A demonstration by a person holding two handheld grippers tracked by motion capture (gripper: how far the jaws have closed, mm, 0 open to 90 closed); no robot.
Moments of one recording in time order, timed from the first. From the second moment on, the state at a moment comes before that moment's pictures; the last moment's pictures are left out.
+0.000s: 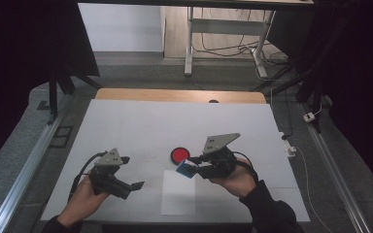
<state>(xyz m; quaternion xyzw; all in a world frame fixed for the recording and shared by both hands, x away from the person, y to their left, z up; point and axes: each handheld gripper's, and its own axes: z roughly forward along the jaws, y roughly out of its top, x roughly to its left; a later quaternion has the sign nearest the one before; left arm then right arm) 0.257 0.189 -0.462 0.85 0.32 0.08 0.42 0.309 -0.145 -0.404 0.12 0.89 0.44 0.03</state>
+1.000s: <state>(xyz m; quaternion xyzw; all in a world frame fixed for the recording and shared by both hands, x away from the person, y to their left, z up) 0.291 0.133 -0.456 0.87 0.23 0.05 0.44 0.310 -0.144 -0.399 0.11 0.89 0.45 0.03</state>
